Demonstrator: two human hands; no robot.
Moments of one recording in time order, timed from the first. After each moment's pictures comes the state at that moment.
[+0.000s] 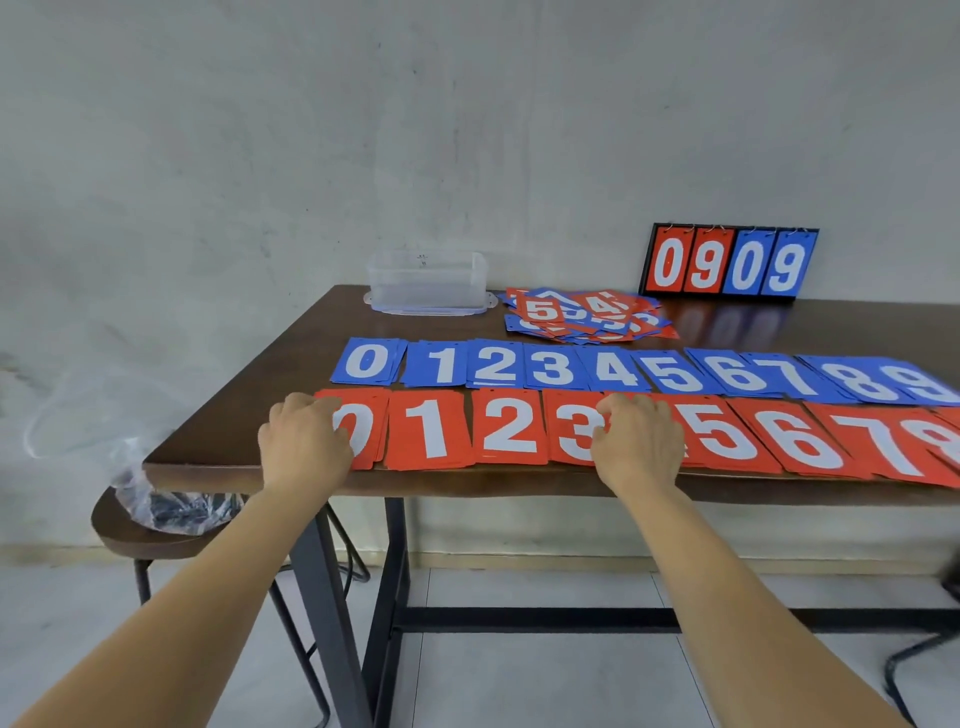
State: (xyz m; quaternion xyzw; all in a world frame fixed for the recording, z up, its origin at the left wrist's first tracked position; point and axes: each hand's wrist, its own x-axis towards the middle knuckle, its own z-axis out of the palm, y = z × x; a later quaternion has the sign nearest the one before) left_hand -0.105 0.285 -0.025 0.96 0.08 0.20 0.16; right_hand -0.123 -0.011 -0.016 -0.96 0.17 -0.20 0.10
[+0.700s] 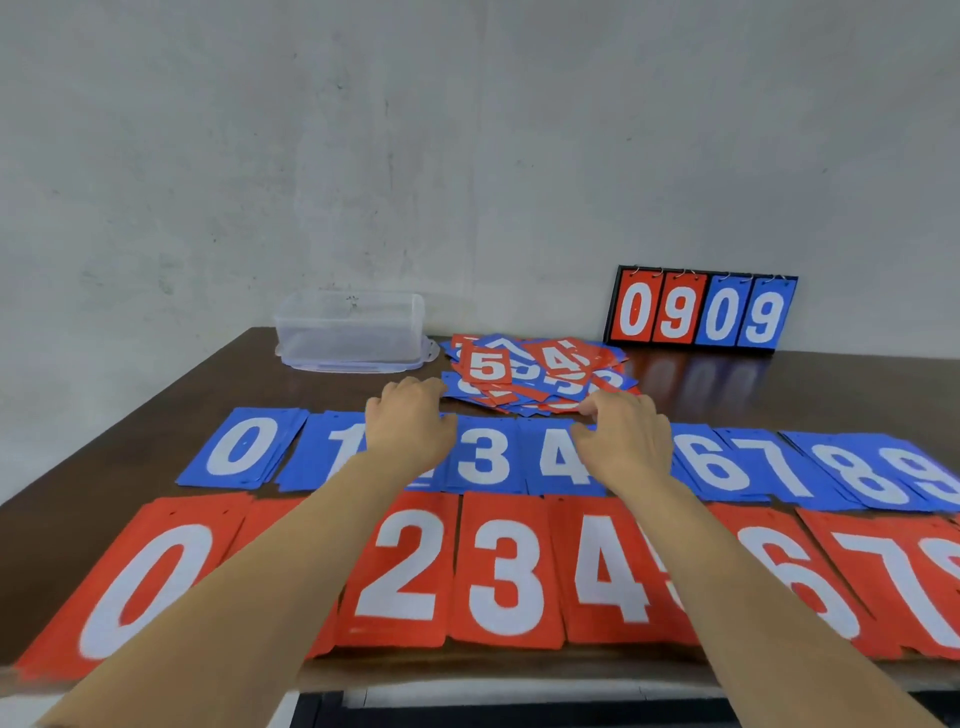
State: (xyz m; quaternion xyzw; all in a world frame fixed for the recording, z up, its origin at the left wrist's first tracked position) left_hand 0.057 0.094 0.020 0.97 -0.06 0.14 0.18; right_hand 0.016 -0.117 0.020 -0.97 0.12 -0.21 0.10
